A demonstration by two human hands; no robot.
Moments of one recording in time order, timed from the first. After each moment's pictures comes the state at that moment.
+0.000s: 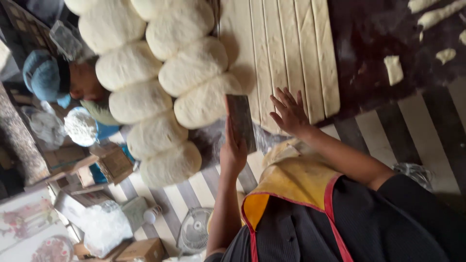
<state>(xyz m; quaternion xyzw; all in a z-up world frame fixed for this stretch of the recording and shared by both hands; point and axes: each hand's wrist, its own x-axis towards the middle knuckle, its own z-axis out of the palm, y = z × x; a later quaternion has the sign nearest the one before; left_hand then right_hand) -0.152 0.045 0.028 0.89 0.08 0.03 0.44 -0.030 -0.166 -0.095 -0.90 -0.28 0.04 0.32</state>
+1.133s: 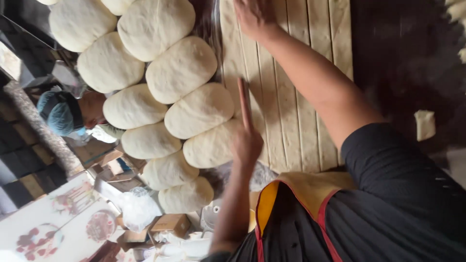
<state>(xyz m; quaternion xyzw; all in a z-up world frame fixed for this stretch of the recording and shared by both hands) 0.077 0.039 -0.030 0.97 0.15 -0.15 0.10 0.391 0.004 -0.158 -0.89 -0.21 0.17 0.37</state>
